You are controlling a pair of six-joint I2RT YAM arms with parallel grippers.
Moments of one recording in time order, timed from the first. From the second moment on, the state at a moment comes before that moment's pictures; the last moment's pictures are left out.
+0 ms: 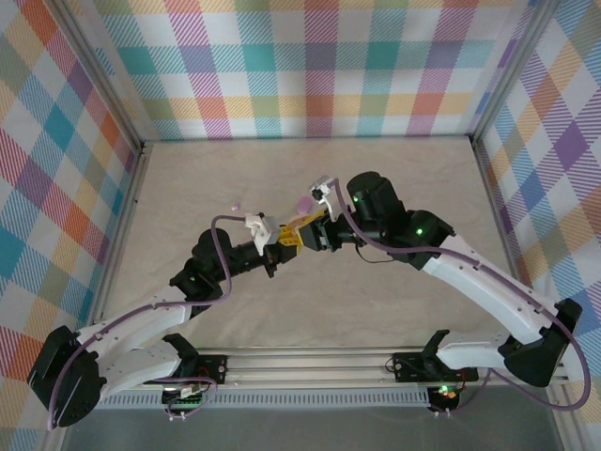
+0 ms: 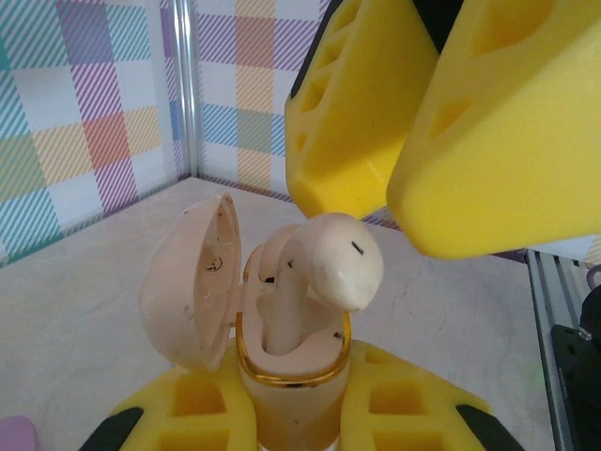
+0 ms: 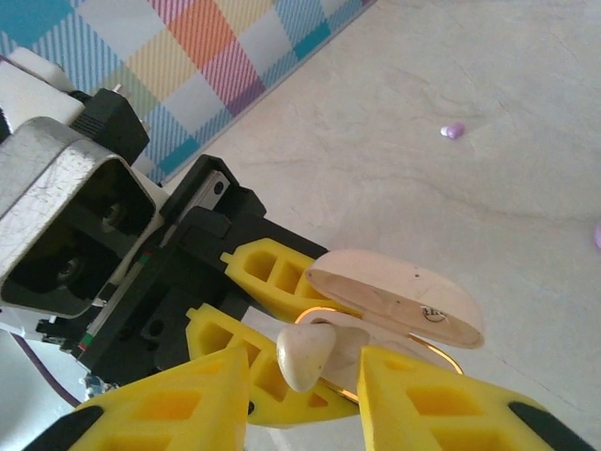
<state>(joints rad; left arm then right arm) -0.70 1.01 0.54 0.44 0.42 -0.03 0.86 1.24 1.32 -0.63 -0.28 0.24</state>
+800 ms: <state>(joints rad) -0.70 1.01 0.54 0.43 0.44 -0.03 0.88 1.36 1.46 -0.80 -0.28 0.06</state>
